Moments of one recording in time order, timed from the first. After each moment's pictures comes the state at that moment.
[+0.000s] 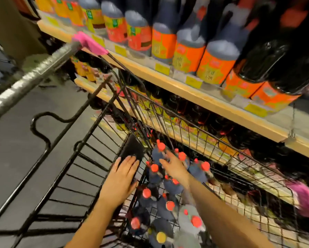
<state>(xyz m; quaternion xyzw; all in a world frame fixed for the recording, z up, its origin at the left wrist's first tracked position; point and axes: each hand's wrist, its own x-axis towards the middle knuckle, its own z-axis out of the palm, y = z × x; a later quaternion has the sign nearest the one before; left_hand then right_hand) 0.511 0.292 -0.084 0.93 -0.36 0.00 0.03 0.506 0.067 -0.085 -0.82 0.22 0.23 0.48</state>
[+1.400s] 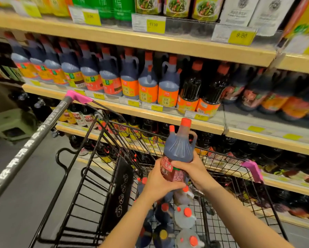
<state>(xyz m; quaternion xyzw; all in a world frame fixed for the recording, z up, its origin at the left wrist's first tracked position) 0.464 0.184 0.048 0.74 -0.24 -0.28 0.55 0.405 0.048 0.089 -0.61 0.23 -0.08 0.75</state>
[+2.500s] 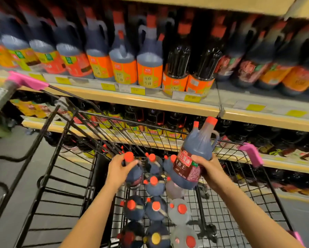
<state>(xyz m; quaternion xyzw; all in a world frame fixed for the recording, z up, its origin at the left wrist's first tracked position) 0.553 0.195 -0.051 0.86 -0.21 -0.14 0.44 0.368 -0.020 0.010 -0.54 0.33 -0.13 0.77</state>
